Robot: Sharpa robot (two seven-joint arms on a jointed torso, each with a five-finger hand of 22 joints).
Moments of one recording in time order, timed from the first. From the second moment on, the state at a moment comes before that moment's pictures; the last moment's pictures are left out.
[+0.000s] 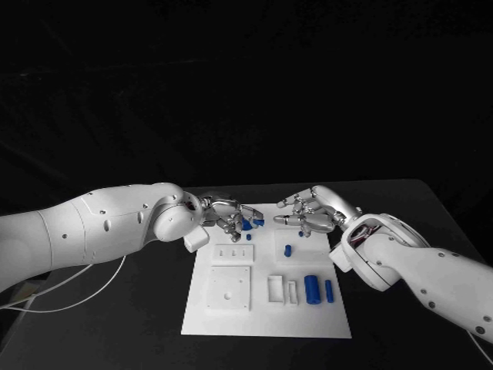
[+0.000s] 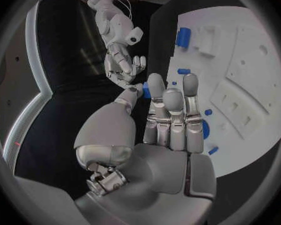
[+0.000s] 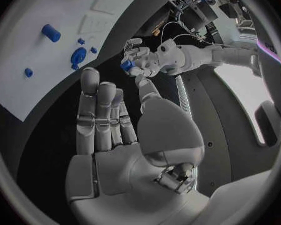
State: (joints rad) left arm 1.37 -0.69 -0.22 1.24 -0.27 0.13 -0.11; left_hand 1.05 0.00 0.26 -0.12 0.51 1.27 0.04 0.06 0.70 1.46 -0.06 0.68 0.26 1.33 -0.12 1.17 0.52 0.02 1.26 -0.14 0.33 1.31; right arm 1.01 -0.66 0.19 1.43 -1.14 -0.35 0.07; right_hand 1.24 -0.03 -0.09 -0.07 0.40 1.02 0.11 0.06 0.06 1.03 0.02 0.98 0.82 1.35 -0.05 0.83 0.89 0.12 1.47 -0.07 0.23 1.24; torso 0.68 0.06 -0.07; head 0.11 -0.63
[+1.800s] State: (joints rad) left arm 1.37 -0.68 -0.22 1.27 -0.28 0.11 -0.11; left_hand 1.07 -0.01 0.27 -0.12 0.49 1.26 0.03 0.06 0.72 1.46 -0.06 0.69 0.26 1.35 -0.12 1.17 0.53 0.02 1.26 -0.14 0.33 1.31; right arm 0.99 -0.60 0.19 1.41 -1.22 -0.36 -0.10; right_hand 1.24 -0.03 -0.12 -0.02 0.36 1.03 0.11 0.06 0.06 1.04 0.02 0.99 0.81 1.35 -0.05 0.83 0.89 0.11 1.47 -0.07 0.26 1.24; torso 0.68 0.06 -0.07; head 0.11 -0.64
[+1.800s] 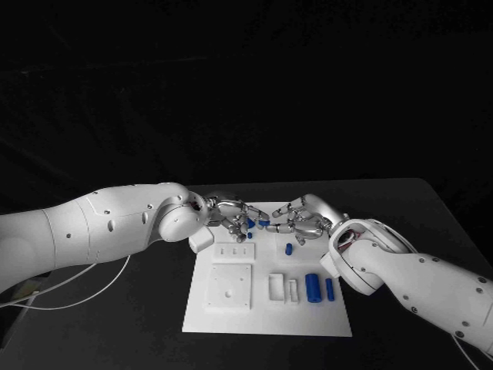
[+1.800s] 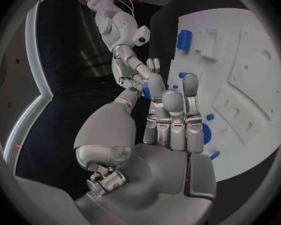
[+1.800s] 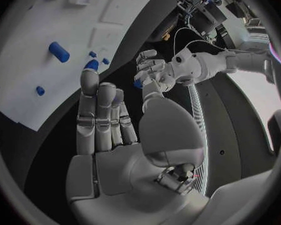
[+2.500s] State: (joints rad) left arm 1.37 -0.68 -0.22 1.27 -0.28 0.12 -0.11; left_hand 1.07 -0.01 0.28 -0.11 0.49 1.27 0.04 0.06 0.72 1.46 -0.06 0.69 0.26 1.35 -0.12 1.17 0.53 0.02 1.26 -0.14 0.33 1.31; right arm 0.99 -0.60 0.19 1.40 -1.22 -0.36 -0.11; right_hand 1.24 -0.03 -0.11 -0.03 0.36 1.03 0.11 0.06 0.06 1.04 0.02 0.99 0.81 1.35 -0.05 0.83 0.89 0.11 1.47 -0.07 0.26 1.24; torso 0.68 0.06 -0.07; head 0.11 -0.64
